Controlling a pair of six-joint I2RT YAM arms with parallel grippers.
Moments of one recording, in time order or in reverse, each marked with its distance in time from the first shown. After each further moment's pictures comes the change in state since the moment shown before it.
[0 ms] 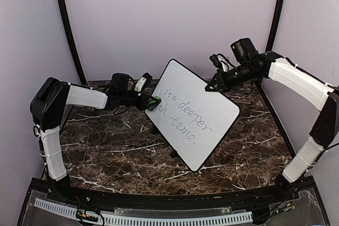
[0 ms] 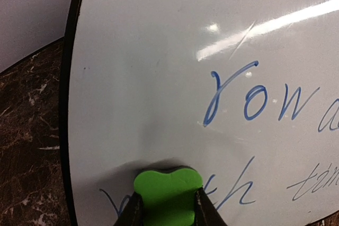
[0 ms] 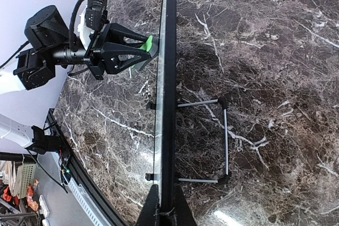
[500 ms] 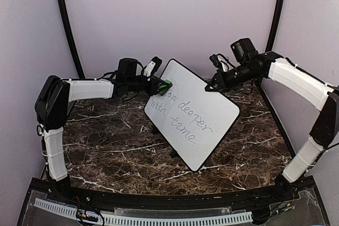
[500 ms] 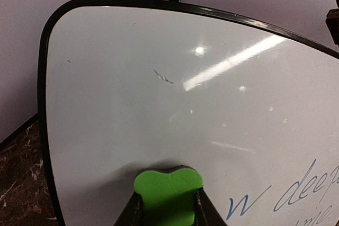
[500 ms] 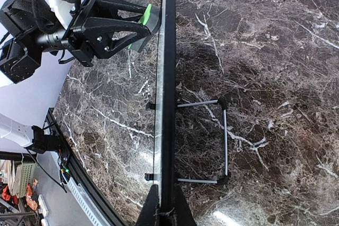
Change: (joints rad) left arm -0.061 0.040 0.261 -0.082 -0.008 0.009; right arm 0.000 0.000 0.000 0.000 0.000 -0.005
